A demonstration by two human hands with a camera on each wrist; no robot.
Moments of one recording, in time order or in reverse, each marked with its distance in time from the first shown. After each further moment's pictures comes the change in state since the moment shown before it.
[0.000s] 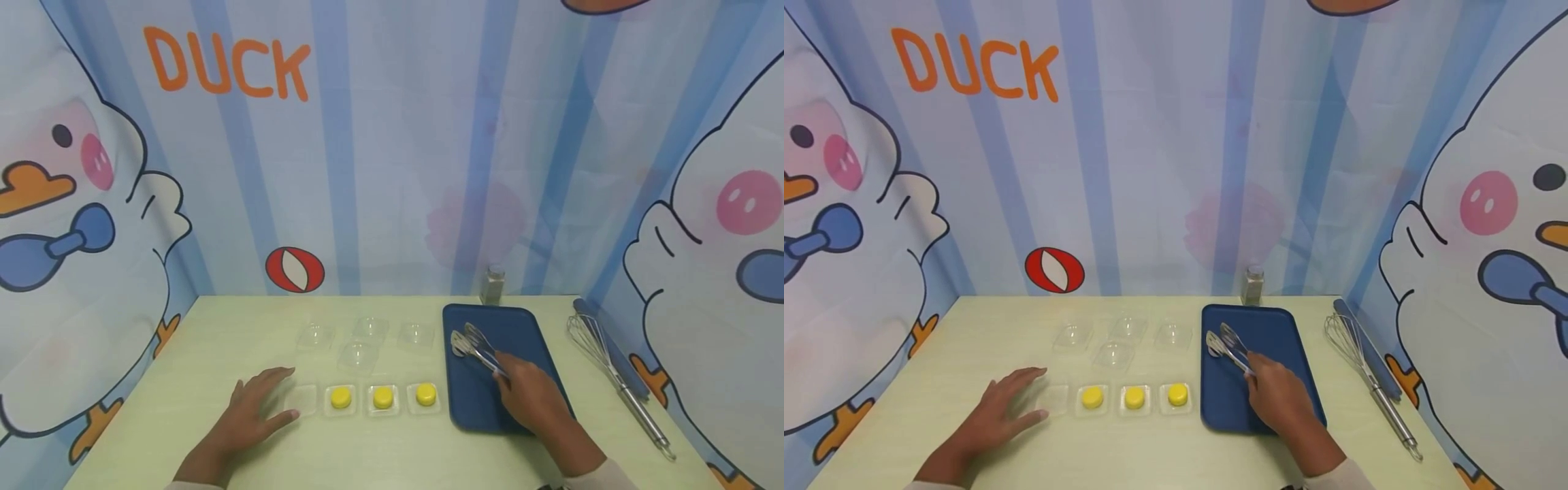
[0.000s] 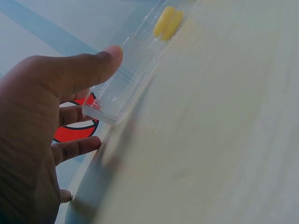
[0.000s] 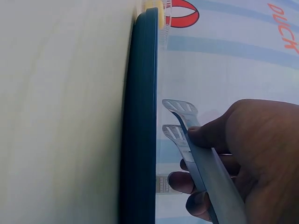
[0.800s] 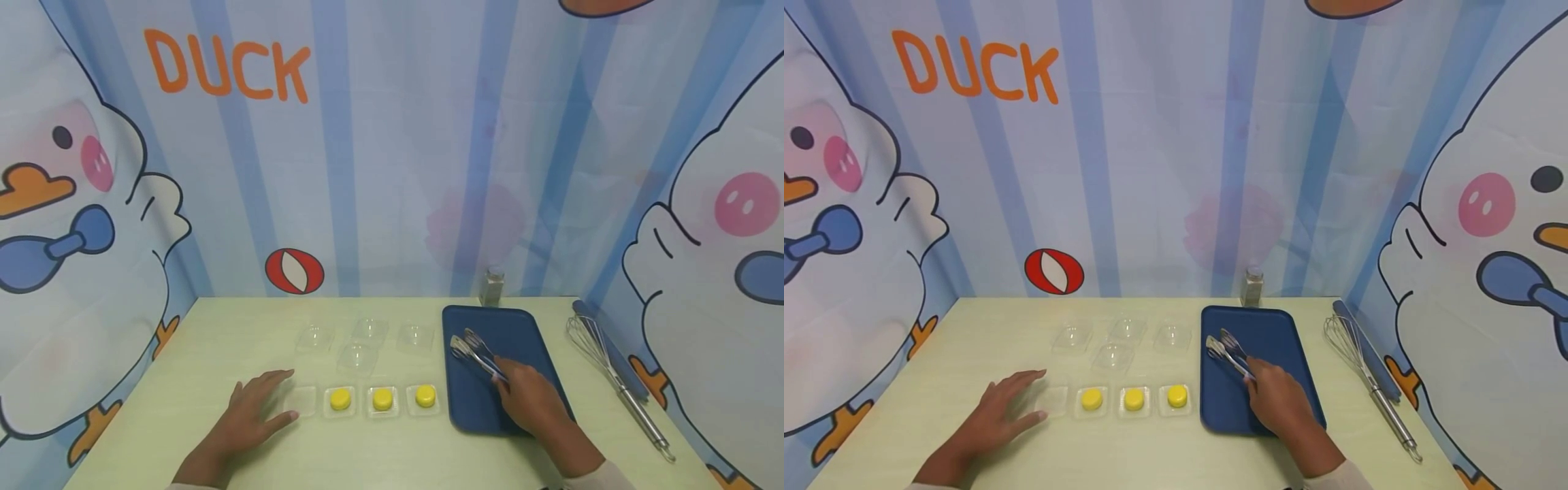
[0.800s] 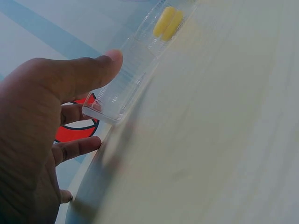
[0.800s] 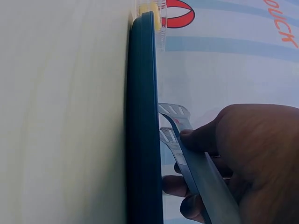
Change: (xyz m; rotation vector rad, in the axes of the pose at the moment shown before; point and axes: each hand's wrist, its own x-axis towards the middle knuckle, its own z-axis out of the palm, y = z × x) left_hand -0.002 0.009 -0.005 0.027 0.009 0.013; right_hand 0.001 0.004 0.007 -0.001 -0.028 0.022
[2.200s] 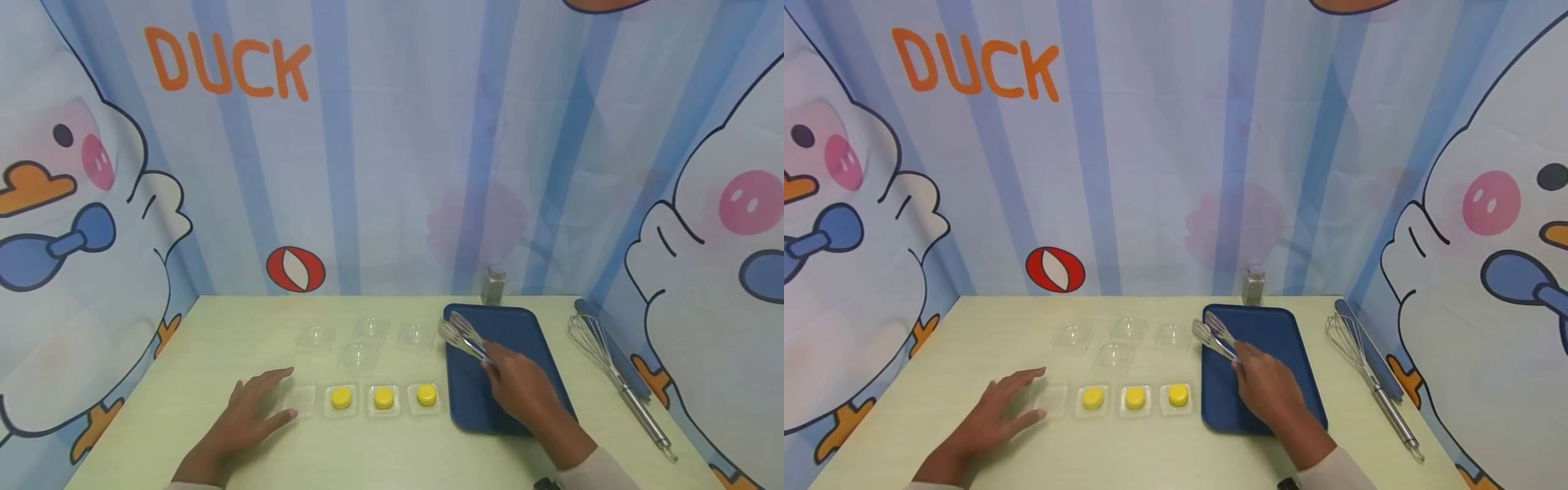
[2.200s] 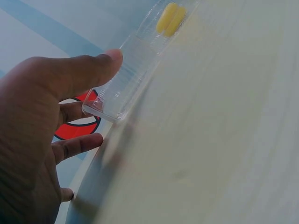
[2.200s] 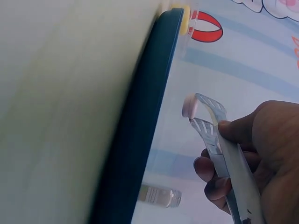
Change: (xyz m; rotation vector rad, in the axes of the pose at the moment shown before) left_hand 0.000 -0.008 0.001 -0.046 -0.040 -0.054; right_hand 0.010 -0.025 -0.012 -0.009 0.122 -0.120
